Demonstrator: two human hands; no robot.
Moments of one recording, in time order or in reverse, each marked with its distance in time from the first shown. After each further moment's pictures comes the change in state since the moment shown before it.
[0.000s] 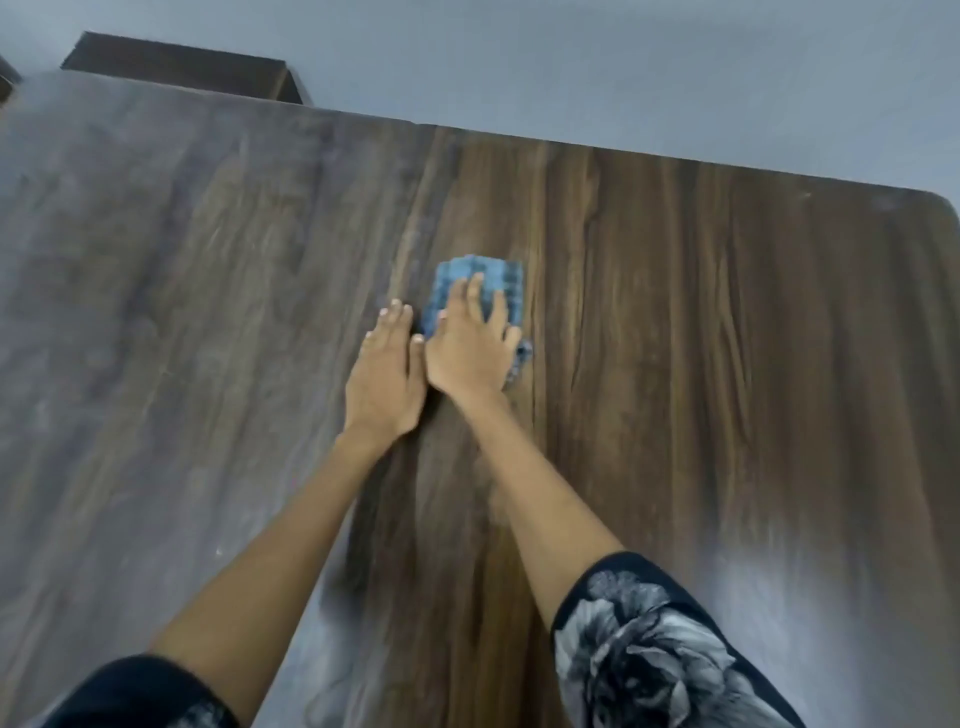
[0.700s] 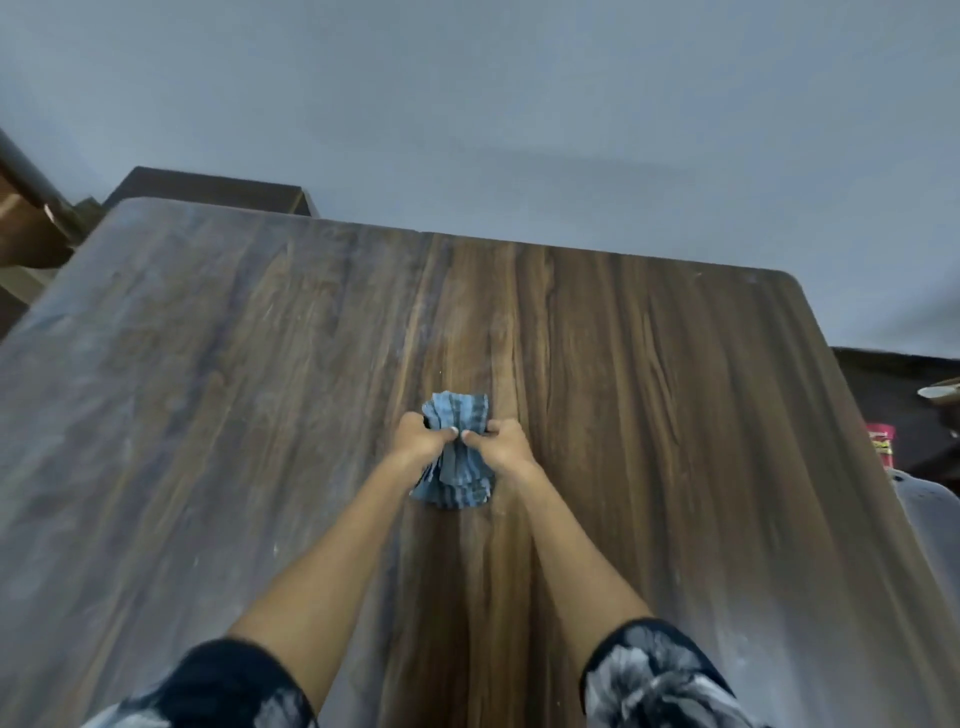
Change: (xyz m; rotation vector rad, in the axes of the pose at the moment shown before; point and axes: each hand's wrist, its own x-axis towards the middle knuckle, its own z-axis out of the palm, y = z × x) left_hand -0.049 0.040 -0.039 -0.569 -0.294 -0.560; right_hand -0.091 0.038 -0.016 0.739 -0.189 0.321
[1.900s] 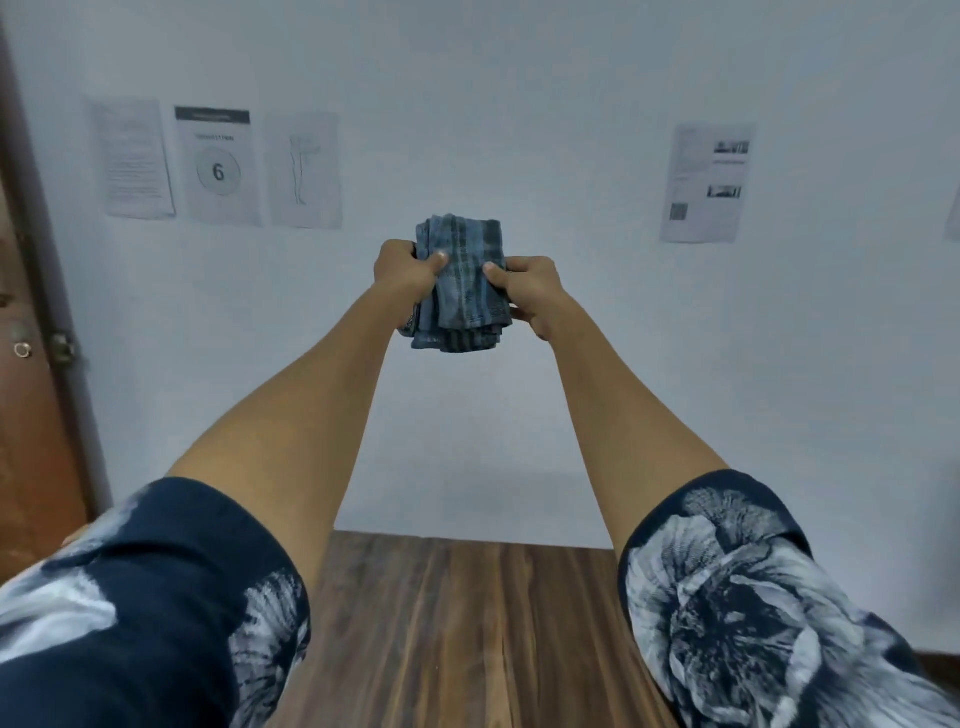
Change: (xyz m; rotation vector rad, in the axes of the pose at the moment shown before) left_hand -0.242 0.408 -0.171 -0.172 0.369 1.028; right_hand -0.229 -0.397 -0.191 0.317 0.176 -0.969
